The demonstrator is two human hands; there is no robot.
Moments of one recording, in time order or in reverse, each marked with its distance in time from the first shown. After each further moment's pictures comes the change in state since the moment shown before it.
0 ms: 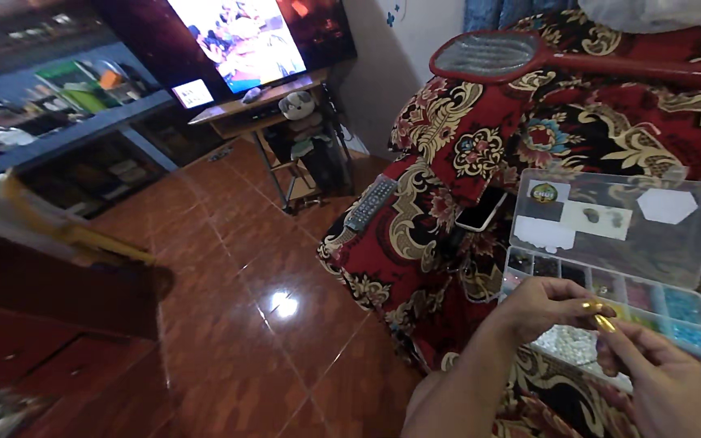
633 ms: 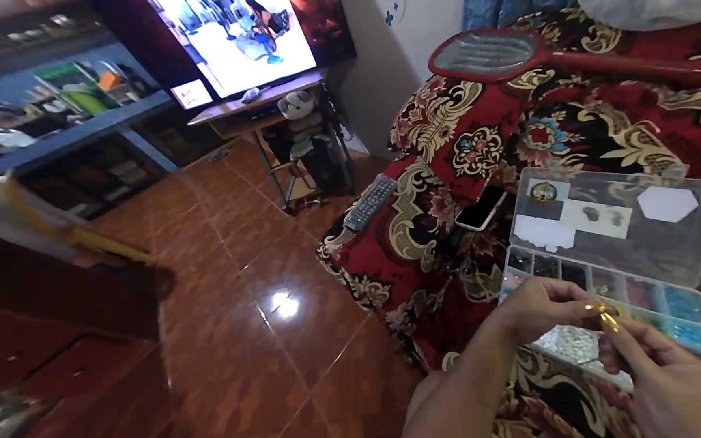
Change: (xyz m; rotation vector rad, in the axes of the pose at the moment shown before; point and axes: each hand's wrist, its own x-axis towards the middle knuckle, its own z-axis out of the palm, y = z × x) left_hand 0.000 -0.002 0.000 0.041 -0.010 0.033; right_hand 0.000 0.001 0.001 0.031 0.025 -0.024
